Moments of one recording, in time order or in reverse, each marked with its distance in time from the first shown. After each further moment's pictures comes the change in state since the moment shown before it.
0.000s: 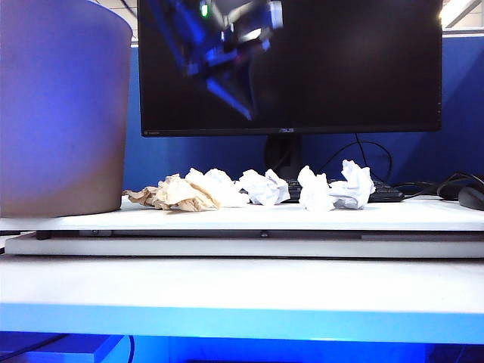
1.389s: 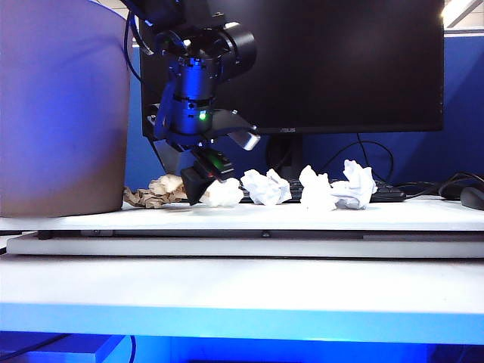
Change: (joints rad) left arm -0.017 0.228 -0.003 -0.142 -0.614 0.070; right arm 0.001 0.000 0.000 0.000 0.006 0.000
